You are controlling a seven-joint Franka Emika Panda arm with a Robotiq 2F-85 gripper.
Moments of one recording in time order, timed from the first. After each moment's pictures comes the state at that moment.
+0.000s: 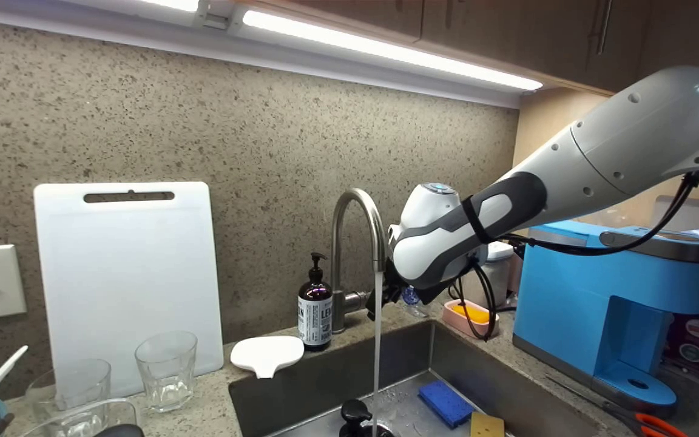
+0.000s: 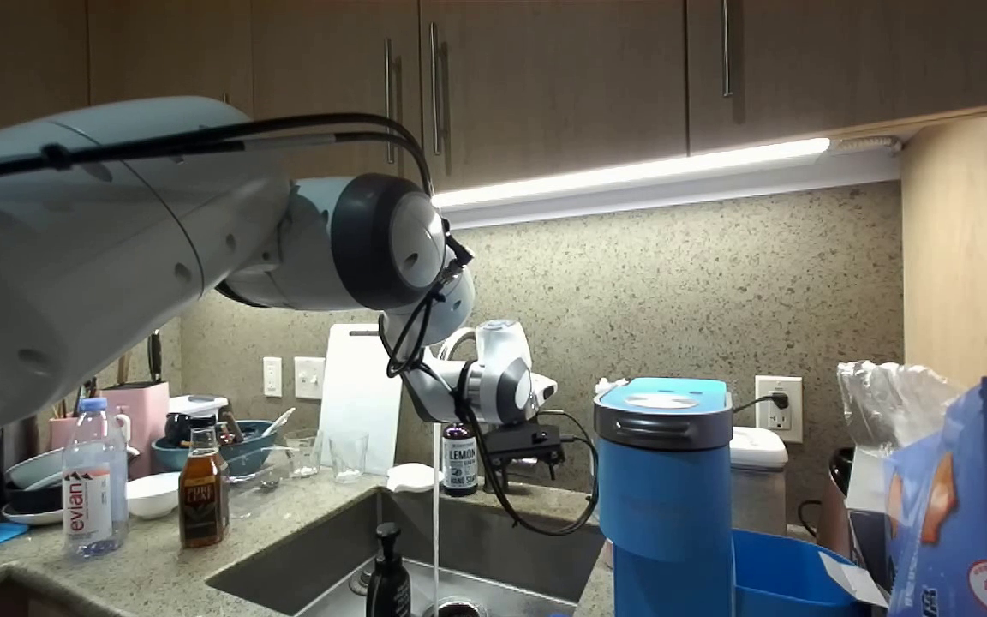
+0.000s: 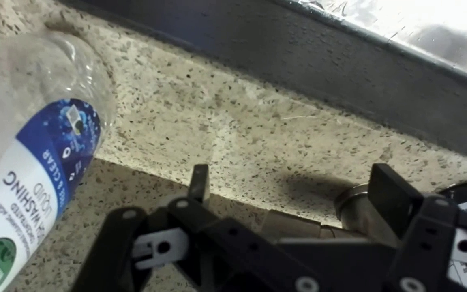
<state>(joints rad) -0.06 0.91 0.06 -1.35 -0.09 2.70 -0.25</state>
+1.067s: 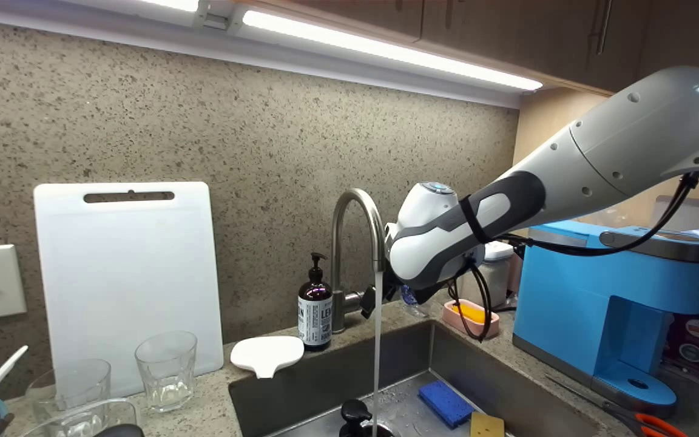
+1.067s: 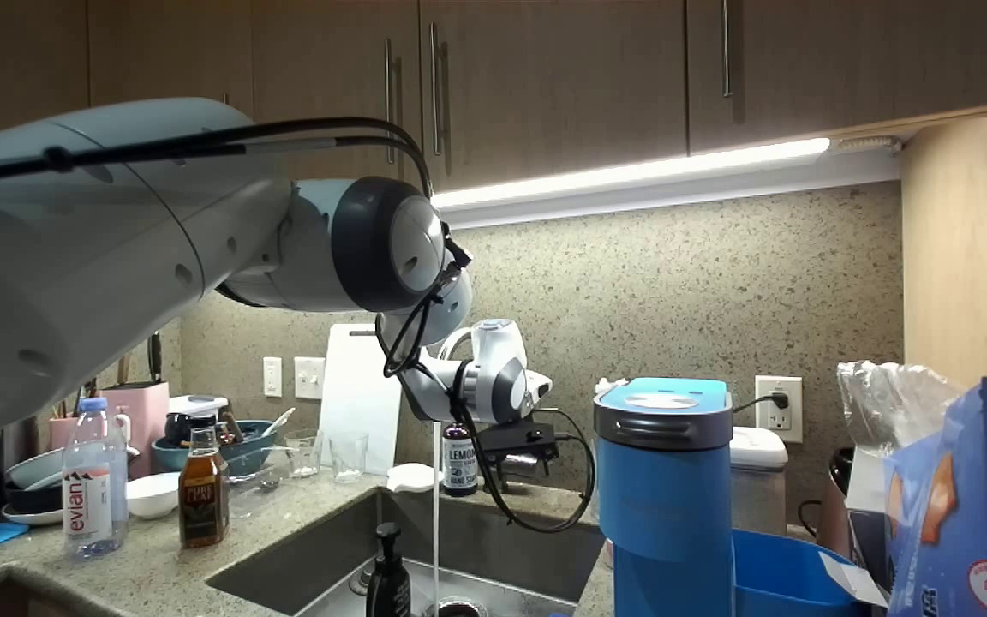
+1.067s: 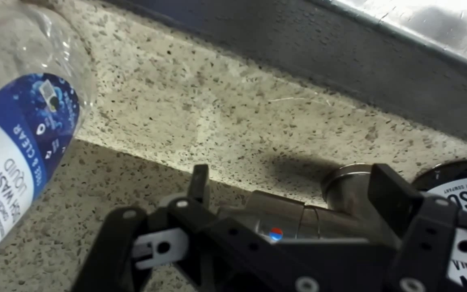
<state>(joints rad) -0.06 0.91 0.08 -1.34 -0.09 2.73 -0.25</state>
